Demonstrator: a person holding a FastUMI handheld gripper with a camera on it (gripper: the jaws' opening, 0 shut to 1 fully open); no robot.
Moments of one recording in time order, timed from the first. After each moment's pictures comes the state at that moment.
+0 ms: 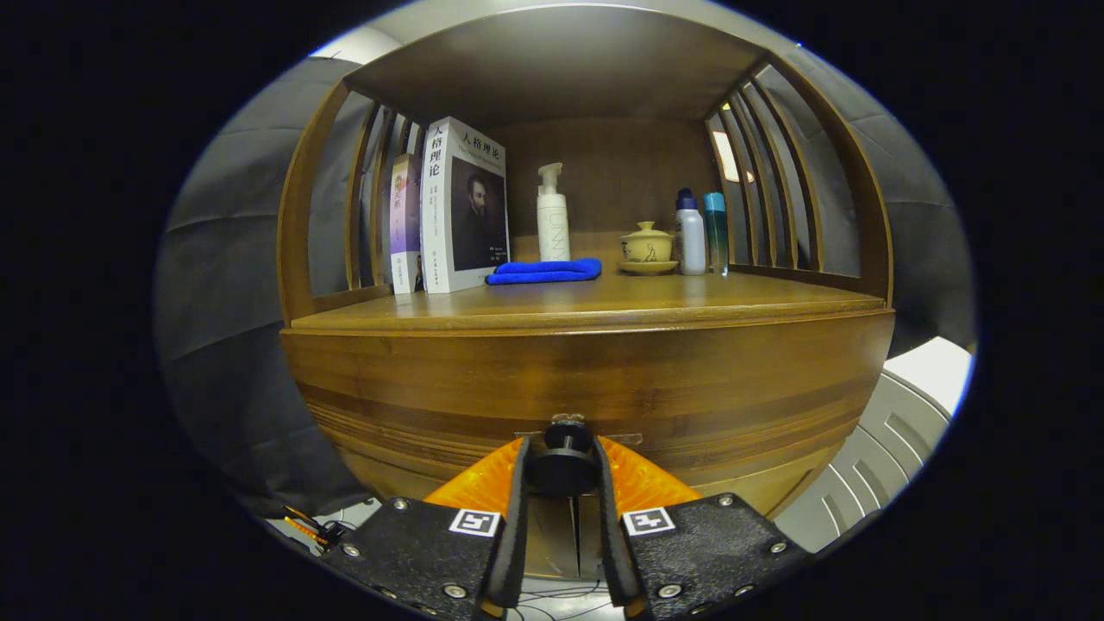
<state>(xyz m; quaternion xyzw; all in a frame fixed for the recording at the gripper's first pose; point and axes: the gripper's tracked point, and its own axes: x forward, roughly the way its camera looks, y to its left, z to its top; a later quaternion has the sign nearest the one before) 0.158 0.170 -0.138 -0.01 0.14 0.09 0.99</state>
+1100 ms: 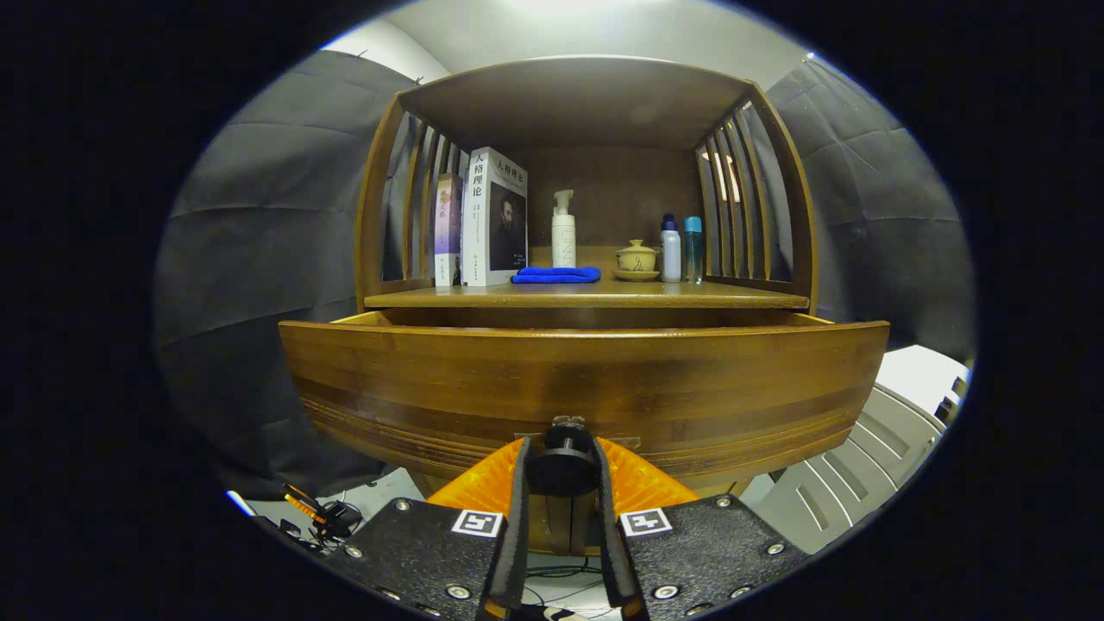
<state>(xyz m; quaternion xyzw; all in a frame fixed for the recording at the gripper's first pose) 0.031 0.151 -0.126 -0.03 0.12 0.10 0.99</state>
